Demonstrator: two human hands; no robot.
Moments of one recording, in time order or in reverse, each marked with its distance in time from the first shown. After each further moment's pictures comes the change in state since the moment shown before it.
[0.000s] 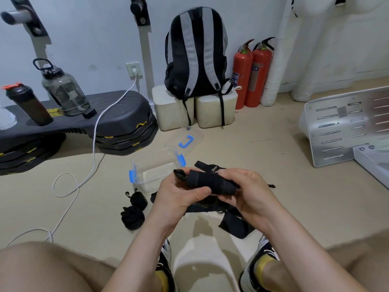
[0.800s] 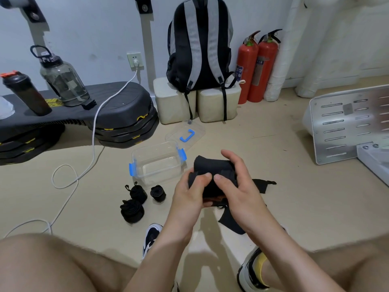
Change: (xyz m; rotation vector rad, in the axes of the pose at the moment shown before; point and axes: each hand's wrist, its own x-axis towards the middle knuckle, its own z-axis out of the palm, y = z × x) left_hand -0.009 -0.011 0.028 0.003 0.140 -0.173; right_hand -0.010 0.023 0.013 -0.415 0.044 -0.340
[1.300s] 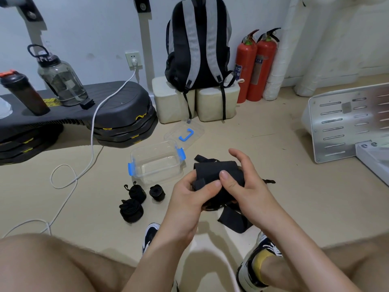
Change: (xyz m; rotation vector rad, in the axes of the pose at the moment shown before) left_hand -0.006 0.000 -0.001 -0.195 -0.155 0.047; right_hand 0.008 0.007 -0.023 -0.066 -0.052 0.057
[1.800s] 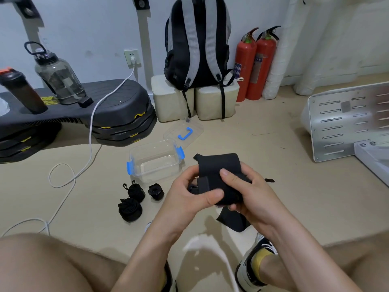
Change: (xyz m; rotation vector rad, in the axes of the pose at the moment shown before) left_hand -0.001 0.009 -0.012 0.217 -0.081 0.058; right_hand -0.002 -0.005 0.001 0.309 -0.036 0.191
